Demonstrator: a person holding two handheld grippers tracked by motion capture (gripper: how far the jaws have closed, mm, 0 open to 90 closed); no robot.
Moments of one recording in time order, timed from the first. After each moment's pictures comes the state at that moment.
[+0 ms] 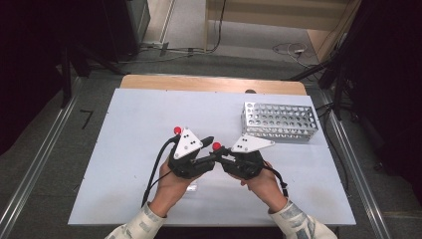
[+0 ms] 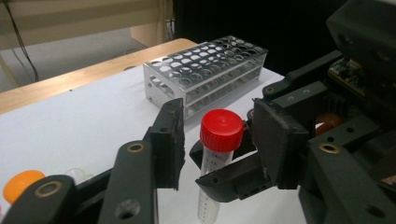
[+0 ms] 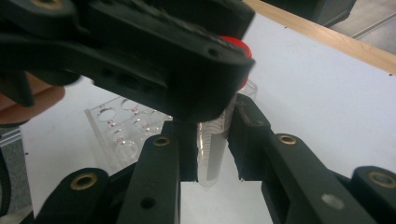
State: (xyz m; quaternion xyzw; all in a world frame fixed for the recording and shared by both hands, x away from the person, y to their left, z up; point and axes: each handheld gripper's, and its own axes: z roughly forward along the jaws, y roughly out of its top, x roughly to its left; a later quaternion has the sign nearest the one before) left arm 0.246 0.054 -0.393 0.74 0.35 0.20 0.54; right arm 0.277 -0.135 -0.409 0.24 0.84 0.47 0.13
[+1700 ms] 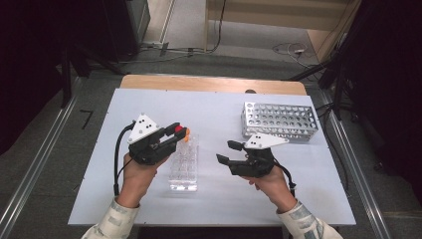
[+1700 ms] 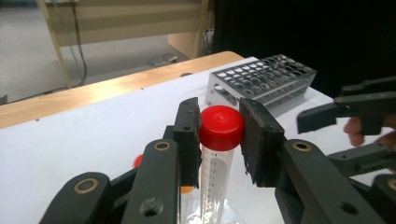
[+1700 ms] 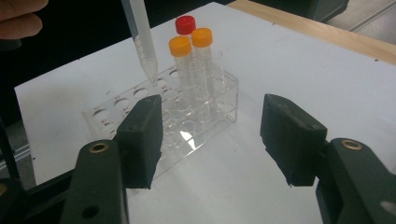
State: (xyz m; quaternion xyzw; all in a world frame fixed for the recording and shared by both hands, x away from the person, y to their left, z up) left arm 0.252 0.136 -0.370 0.69 0.42 0.25 0.53; right arm 0.284 -0.161 -0.408 0.27 0.82 0.49 0.11
